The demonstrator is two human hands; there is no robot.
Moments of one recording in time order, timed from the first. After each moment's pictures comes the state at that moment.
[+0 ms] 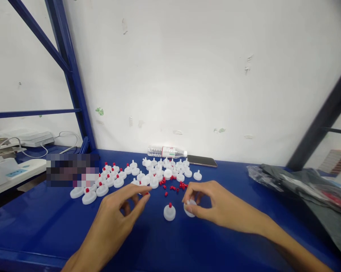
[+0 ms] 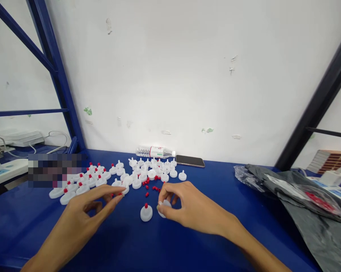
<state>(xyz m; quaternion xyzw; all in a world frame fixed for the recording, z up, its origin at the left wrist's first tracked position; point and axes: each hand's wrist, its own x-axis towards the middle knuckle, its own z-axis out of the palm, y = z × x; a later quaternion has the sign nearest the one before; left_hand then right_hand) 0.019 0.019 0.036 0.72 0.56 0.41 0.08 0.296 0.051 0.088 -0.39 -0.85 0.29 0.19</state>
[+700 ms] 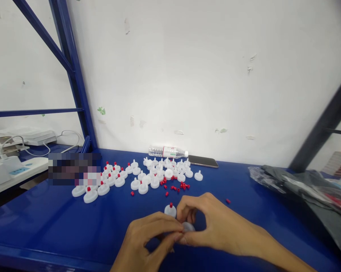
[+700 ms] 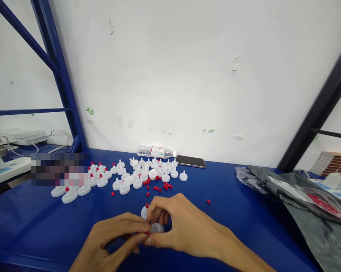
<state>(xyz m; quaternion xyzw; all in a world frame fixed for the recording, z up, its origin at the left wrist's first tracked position) 0.070 -0.010 0.013 0.72 0.36 0.49 0.33 0.280 0.035 0.078 -0.37 -0.84 0.35 0.17</state>
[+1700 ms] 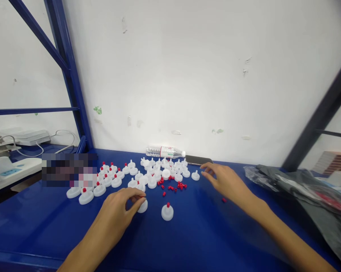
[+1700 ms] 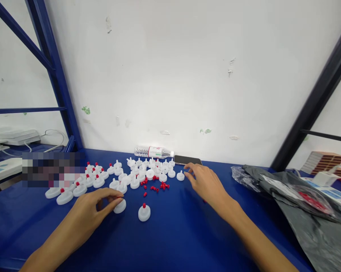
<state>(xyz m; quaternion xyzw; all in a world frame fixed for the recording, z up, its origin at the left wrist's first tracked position) 0.009 0.040 0.025 0.72 0.60 0.33 0.10 0.350 0.123 0.053 -0.58 -0.79 0.01 0.20</state>
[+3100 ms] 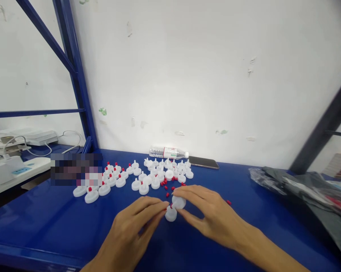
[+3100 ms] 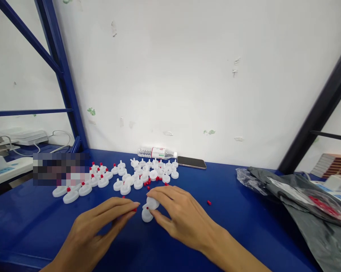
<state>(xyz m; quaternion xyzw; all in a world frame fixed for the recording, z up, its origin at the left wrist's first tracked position) 0.046 0.006 0.034 0.80 0.32 0.50 -0.03 0.279 0.053 0.046 -0.24 -0.91 0.00 0.34</state>
